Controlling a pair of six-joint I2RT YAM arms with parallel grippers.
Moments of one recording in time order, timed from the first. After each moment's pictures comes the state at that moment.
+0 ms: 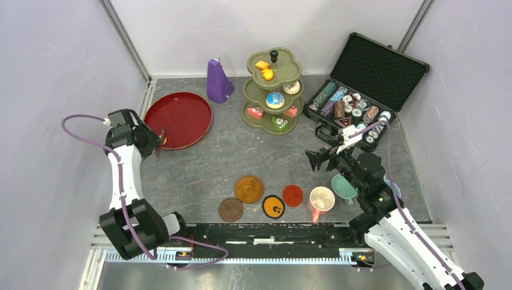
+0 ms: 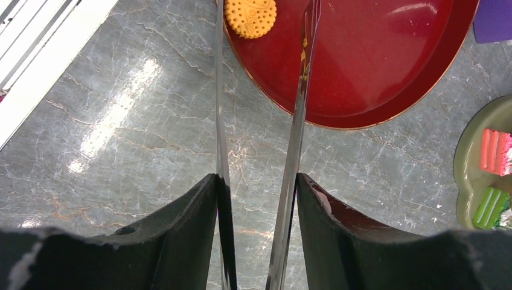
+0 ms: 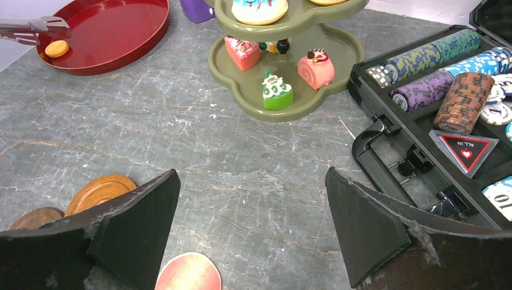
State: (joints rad) left arm 0.41 1.20 1.02 -0.73 0.05 -0.43; right arm 0.49 0.55 0.46 -0.05 -0.03 0.10
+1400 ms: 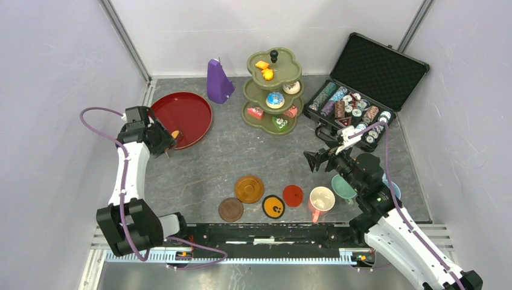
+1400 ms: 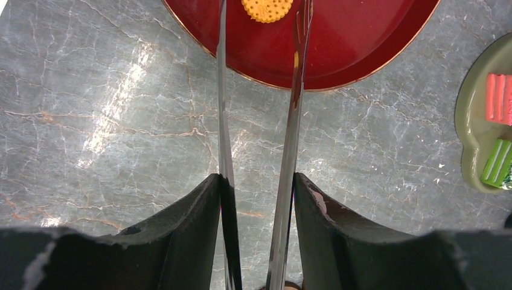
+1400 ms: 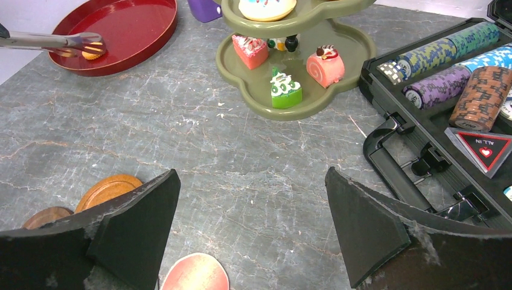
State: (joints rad) left arm 0.26 1.22 1.02 -0.75 0.05 -0.46; right arm 0.49 0.55 0.43 -0.01 -0.05 0.13
